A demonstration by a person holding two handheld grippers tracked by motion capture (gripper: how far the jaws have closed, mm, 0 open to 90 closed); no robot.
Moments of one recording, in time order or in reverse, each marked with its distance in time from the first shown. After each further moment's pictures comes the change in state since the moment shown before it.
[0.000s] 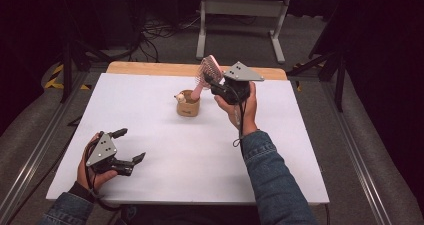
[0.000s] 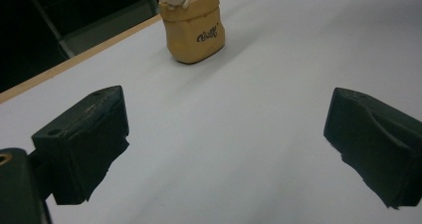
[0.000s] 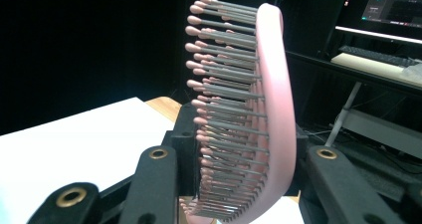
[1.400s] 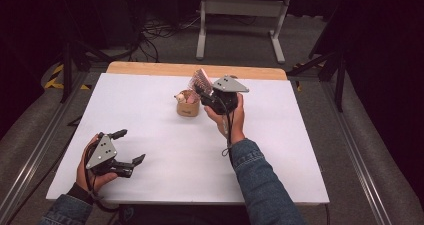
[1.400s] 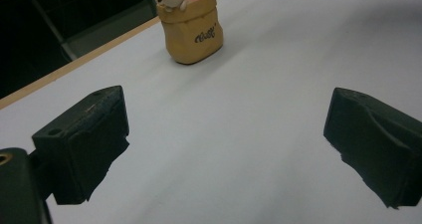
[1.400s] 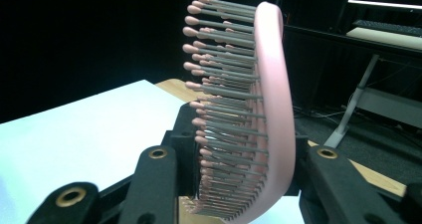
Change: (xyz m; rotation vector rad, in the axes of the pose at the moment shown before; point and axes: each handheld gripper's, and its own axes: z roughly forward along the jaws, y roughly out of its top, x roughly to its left) left arm -0.004 0.001 -0.003 0.002 0.002 0.024; right arm 0.024 -0.036 0.021 0.041 0.008 0.058
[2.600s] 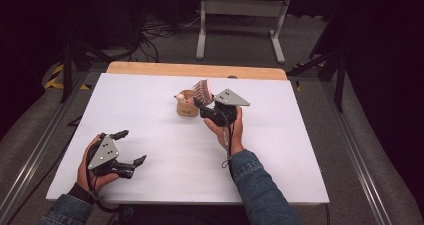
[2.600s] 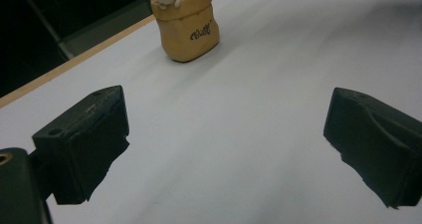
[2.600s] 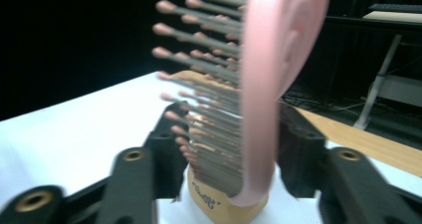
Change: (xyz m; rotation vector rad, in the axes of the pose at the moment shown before) left arm -0.002 0.000 0.002 0.010 -0.003 0.015; right arm 0.006 -0.042 -0.002 -0.014 0.043 0.068
